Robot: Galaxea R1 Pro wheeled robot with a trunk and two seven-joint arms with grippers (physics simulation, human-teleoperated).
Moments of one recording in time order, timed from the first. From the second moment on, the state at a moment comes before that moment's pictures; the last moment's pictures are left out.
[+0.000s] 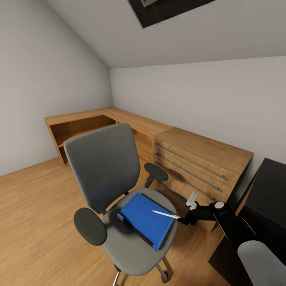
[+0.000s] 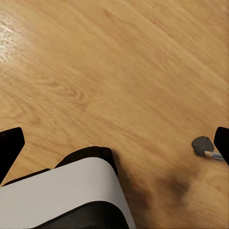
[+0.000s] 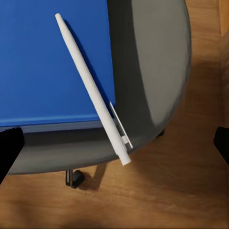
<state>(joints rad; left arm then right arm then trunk) 0.41 0.06 0.34 -1.08 1.12 0.10 0.17 -0.67 -0.19 0.05 -0.77 0.46 0.20 0.92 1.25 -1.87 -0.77</state>
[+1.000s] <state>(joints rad) 0.41 0.06 0.35 -1.08 1.12 0.10 0.17 -0.67 -0.18 0.05 -0.76 0.46 0.19 0.93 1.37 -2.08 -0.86</state>
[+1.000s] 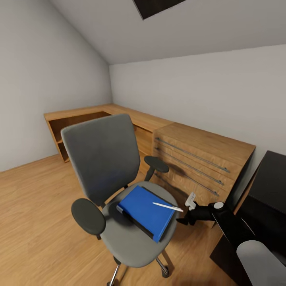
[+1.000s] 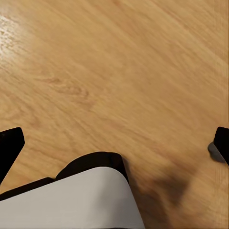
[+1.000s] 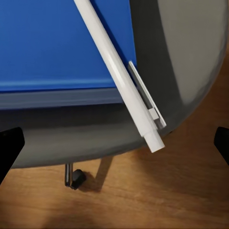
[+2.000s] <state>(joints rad) 0.41 0.06 0.35 -1.04 1.17 0.09 0.17 -0.67 -0.18 0.06 -0.77 0.46 0.19 0.93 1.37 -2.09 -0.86</state>
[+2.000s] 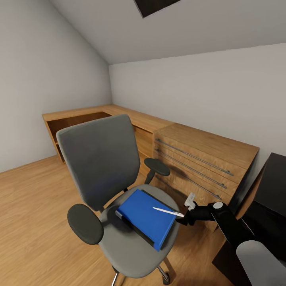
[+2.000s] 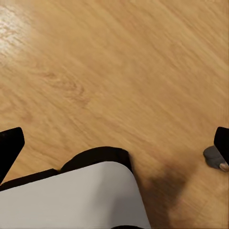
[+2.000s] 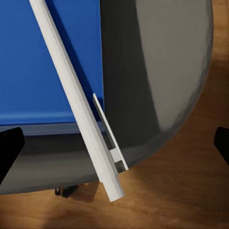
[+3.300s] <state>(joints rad) 0.41 0.07 0.35 -1.04 1.22 0.10 0.17 -0.67 -0.18 0.05 -0.77 0.46 0.20 0.93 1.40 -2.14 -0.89</state>
